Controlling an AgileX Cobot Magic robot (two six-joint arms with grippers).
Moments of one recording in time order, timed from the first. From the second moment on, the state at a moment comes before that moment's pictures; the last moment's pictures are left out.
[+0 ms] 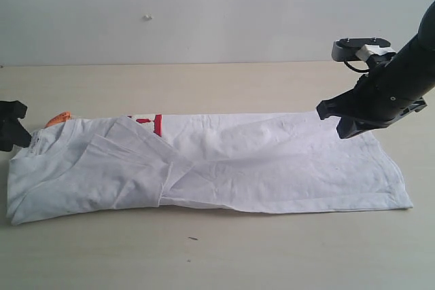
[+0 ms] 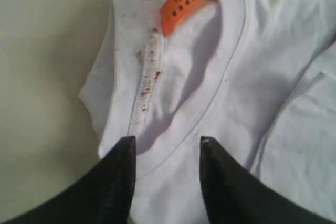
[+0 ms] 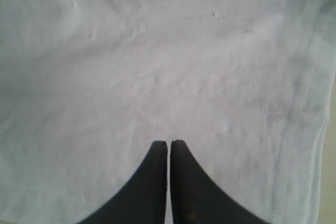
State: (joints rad) left arm 0.21 1.98 -1.23 -0.60 0.77 0.67; right arm -0.04 1.83 -1.12 0.34 0.64 -0.35
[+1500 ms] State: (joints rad) left arm 0.21 2.09 -1.24 -0.67 0.86 0.74; right arm -0.04 1.83 -1.12 0.34 0.66 -0.35
